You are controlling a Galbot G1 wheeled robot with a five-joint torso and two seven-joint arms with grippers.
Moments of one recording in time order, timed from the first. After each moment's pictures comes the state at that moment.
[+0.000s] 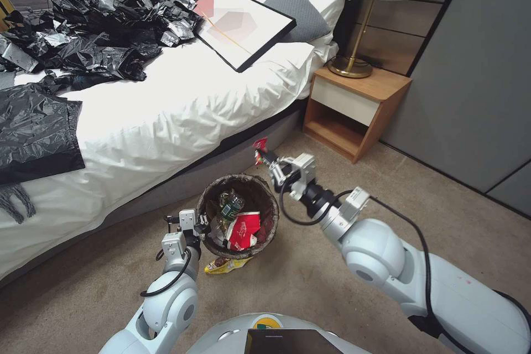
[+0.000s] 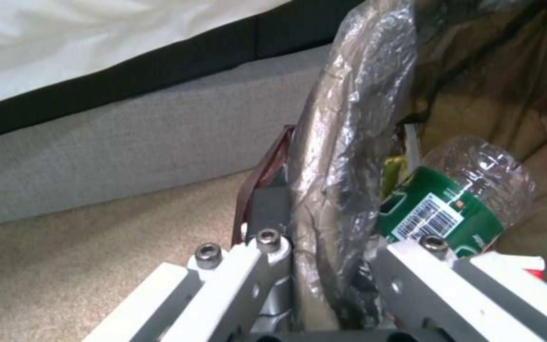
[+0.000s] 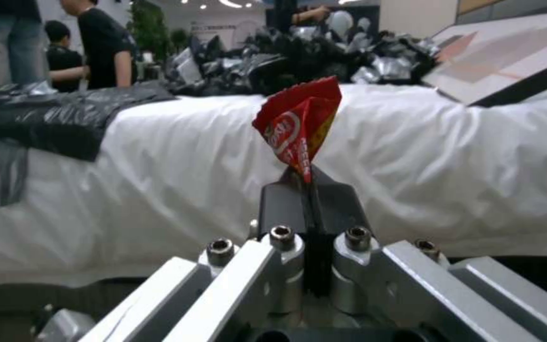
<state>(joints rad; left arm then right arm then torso) 1.53 -1.15 -0.24 -2.17 -0.53 0.30 -0.58 -0.90 0.75 -0.22 2.29 0.69 -0.04 0.21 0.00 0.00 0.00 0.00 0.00</state>
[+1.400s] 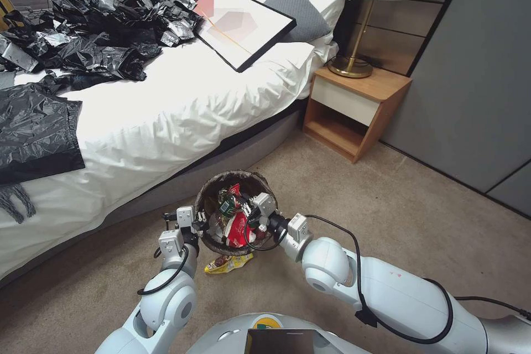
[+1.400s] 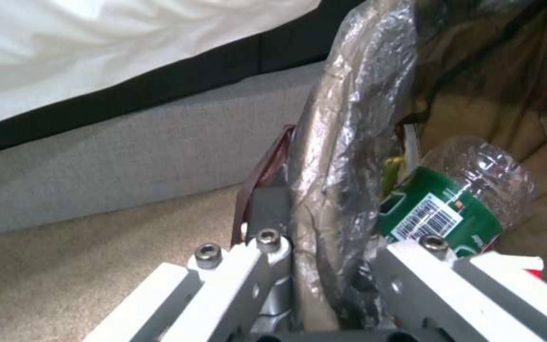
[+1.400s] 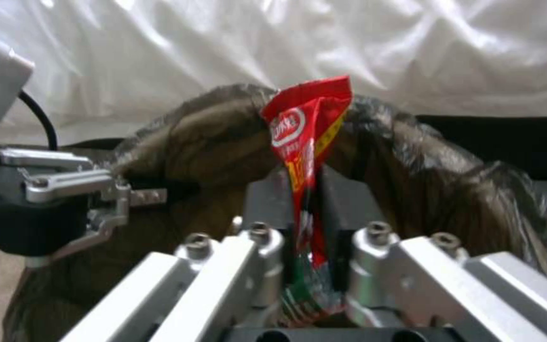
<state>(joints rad) 1.52 -1.14 -0.25 -2.19 -0.54 0.30 -0.58 -0.78 0.85 -0.53 2.03 0.60 -0.07 0.27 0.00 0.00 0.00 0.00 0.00</state>
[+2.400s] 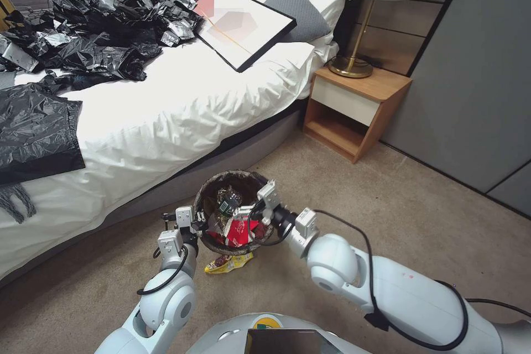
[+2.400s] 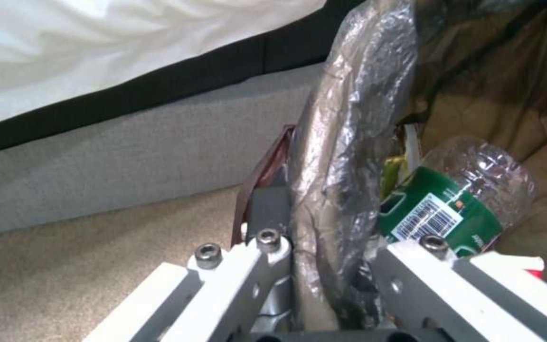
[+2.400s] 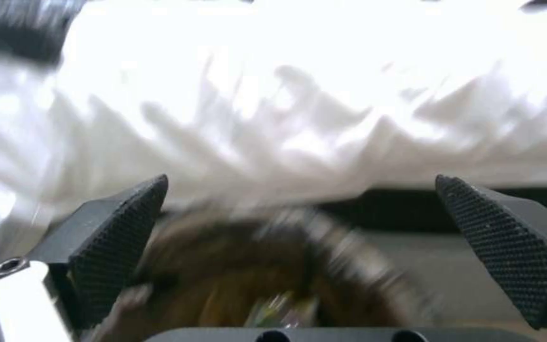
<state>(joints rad) 1.52 -1.15 -0.25 -2.19 -0.54 0.29 -0.58 -0.80 0.83 -0.47 2.11 0.61 -0.08 0.30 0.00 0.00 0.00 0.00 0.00</state>
